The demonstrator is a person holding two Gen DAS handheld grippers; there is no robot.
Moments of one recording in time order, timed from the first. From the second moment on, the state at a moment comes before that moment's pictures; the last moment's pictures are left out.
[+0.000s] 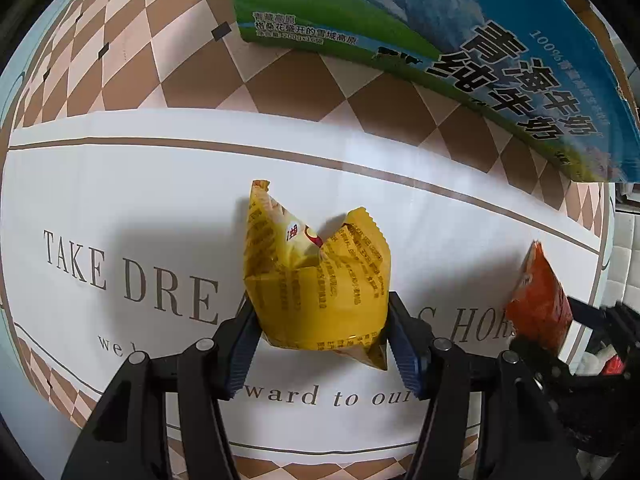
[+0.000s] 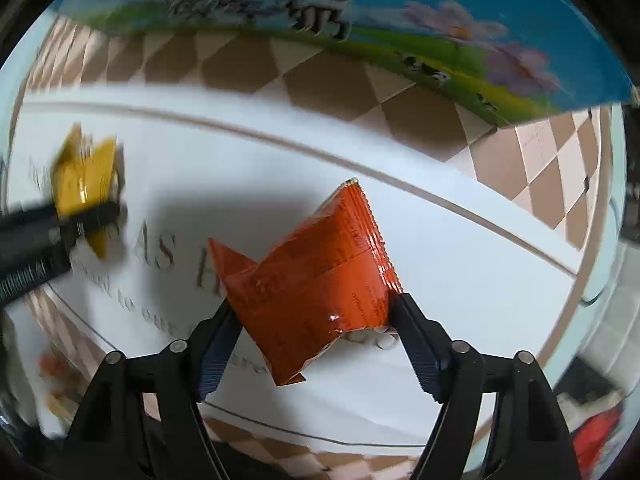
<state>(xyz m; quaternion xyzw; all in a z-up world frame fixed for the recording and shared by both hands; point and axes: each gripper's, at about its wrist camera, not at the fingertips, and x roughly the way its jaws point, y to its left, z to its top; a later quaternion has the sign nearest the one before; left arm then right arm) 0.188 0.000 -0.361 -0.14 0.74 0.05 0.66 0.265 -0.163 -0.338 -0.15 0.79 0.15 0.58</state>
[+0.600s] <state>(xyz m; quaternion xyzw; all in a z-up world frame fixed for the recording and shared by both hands) 0.200 0.016 -0.375 -0.15 0.75 0.05 0.64 0.267 -0.272 -0.365 0.32 0.80 -0.02 0.50</state>
